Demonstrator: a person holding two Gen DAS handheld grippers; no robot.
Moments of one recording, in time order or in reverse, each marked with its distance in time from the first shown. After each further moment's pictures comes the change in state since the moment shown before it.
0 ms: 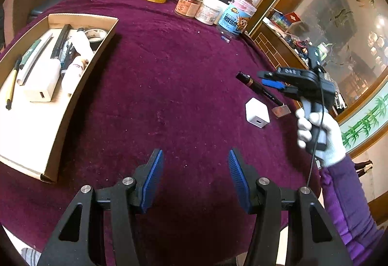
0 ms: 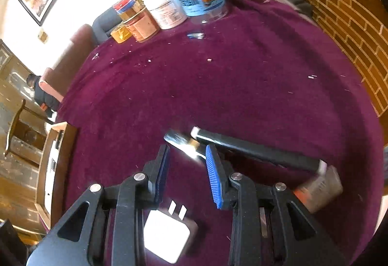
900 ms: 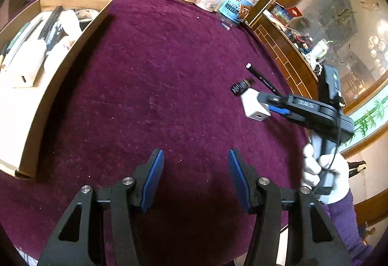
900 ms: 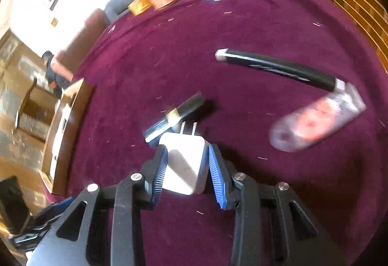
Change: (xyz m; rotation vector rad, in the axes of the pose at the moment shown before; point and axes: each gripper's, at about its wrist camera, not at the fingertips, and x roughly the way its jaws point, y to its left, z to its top) left arm 0.023 0.002 -0.005 -0.030 0.062 -0.036; right arm -0.011 0.041 -0.090 -0.088 0.095 0.084
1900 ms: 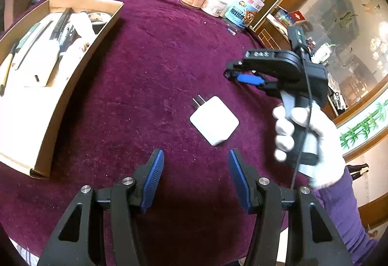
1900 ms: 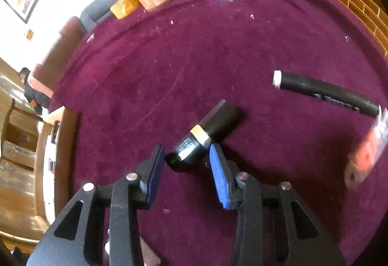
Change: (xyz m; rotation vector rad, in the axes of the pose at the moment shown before) left arm -0.007 0.009 -0.002 -0.012 -0.017 0.022; right arm 0.051 0.034 0.052 0.135 -0.046 -0.211
